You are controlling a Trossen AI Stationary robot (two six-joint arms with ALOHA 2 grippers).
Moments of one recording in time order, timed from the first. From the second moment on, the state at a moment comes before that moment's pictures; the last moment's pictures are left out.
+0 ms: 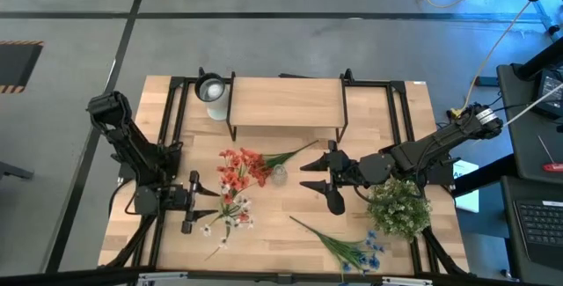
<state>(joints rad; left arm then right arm) -1.14 1.28 0.18 0.94 -1.15 -0.19 0.44 1.32 1.05 0.02 0.42 0.35</state>
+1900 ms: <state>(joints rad) -0.98 1.28 0.32 0.49 -0.83 -0.51 0.44 1.32 1.05 0.02 0.43 0.36</state>
